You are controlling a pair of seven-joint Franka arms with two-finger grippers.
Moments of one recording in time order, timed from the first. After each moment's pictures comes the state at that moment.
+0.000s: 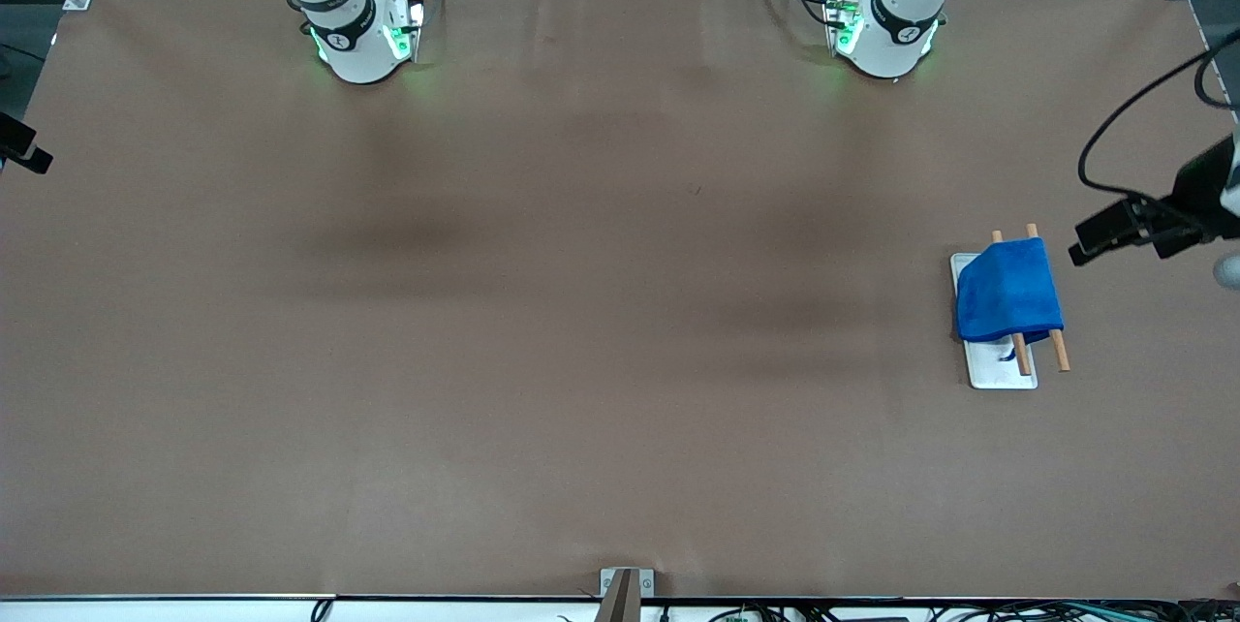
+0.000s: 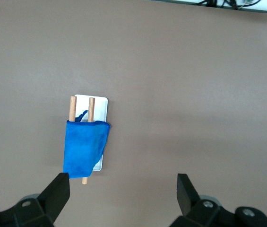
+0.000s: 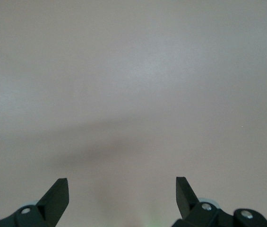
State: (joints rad) left arm 0.12 0.13 -0.18 -1.42 0.00 1.64 -0.13; right arm -0.01 0.01 -0.15 -1.43 -0.03 1.44 0.01
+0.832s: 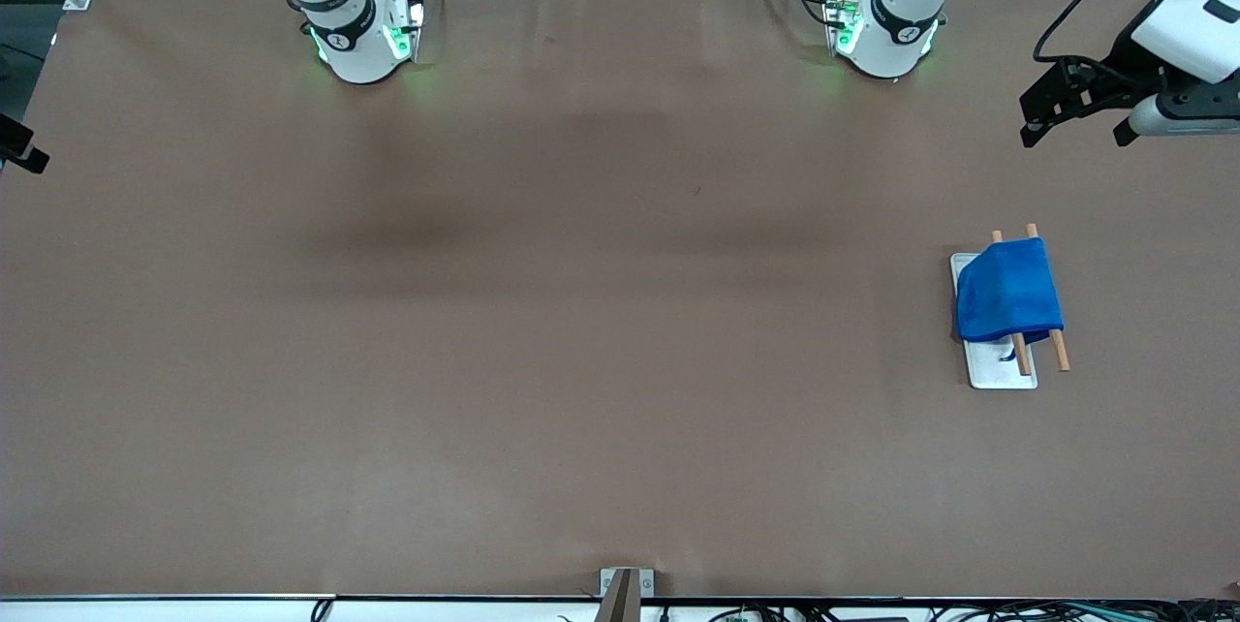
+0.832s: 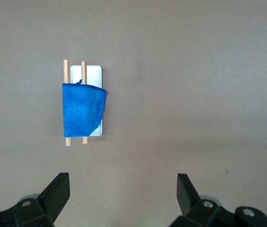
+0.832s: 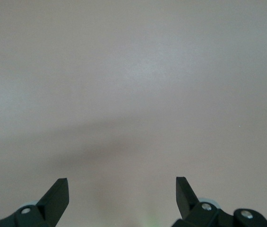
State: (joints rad) left arm 0.05 -0.13 -0.17 -1.63 0.00 1.55 -0.12; right arm -0.01 0.01 -0.15 -1.43 -0.03 1.44 0.01
